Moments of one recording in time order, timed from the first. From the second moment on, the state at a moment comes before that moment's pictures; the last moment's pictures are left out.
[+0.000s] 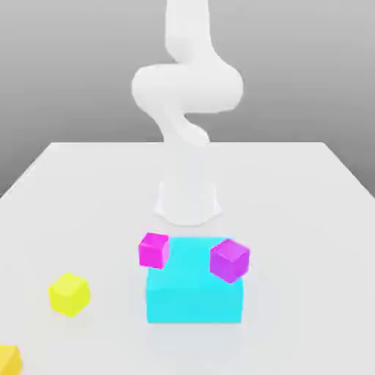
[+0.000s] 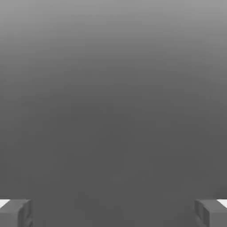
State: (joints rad) arm -0.07 -0.71 0.03 -2.29 -0.03 2.32 0.90
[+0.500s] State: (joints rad) arm -0.35 -0.16 0.09 -2.20 -0.20 2.42 1.48
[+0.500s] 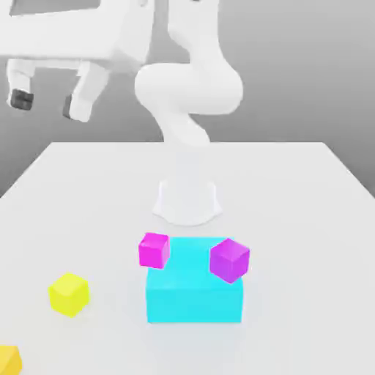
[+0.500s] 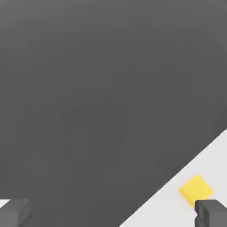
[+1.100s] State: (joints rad) arm -0.53 0.45 0.01 -2.12 -0.02 2.58 1.90
